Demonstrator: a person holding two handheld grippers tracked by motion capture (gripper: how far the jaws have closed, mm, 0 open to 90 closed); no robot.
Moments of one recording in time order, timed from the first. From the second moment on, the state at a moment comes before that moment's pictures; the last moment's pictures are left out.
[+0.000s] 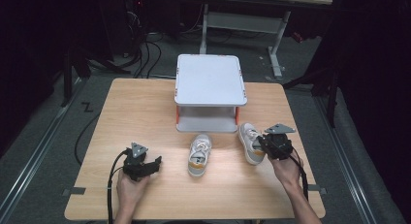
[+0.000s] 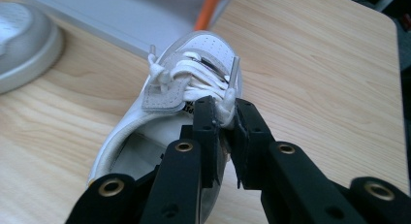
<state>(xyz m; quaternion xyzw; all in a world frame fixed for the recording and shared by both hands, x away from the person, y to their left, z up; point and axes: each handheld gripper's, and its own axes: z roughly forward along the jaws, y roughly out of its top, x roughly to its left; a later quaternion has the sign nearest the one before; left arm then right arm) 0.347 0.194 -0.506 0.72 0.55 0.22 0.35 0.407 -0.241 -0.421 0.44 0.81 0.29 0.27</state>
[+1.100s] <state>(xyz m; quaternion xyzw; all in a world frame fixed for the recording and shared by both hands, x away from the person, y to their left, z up) 0.347 0.194 -0.506 0.72 0.55 0.22 0.35 0.380 -0.144 -0.442 0.39 0.84 0.25 0.29</state>
